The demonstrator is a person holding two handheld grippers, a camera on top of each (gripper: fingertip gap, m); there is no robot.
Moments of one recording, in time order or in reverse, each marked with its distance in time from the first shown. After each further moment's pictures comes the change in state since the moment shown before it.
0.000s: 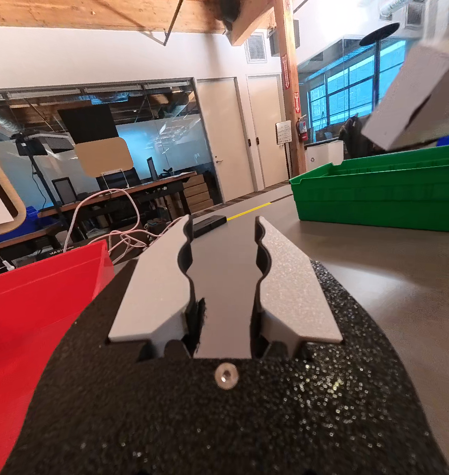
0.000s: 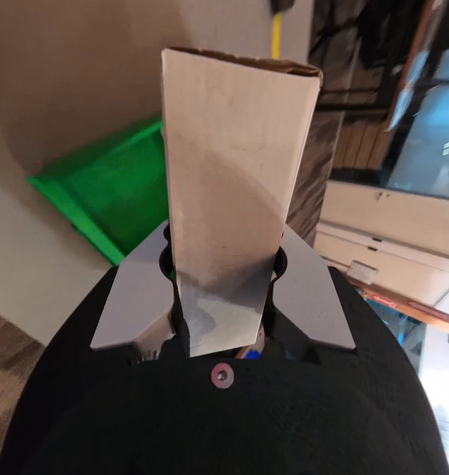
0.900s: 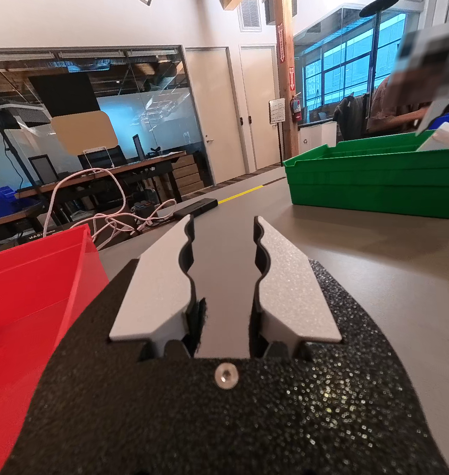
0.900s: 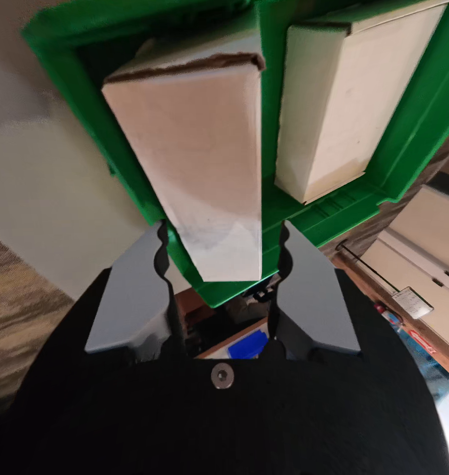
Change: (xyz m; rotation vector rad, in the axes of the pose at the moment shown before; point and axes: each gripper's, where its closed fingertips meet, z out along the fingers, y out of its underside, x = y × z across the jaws) left arm 0.006 0.017 0.007 -0.085 0.038 -0.029; right arm -0.084 0.063 0.069 -0.182 -0.355 -0.182
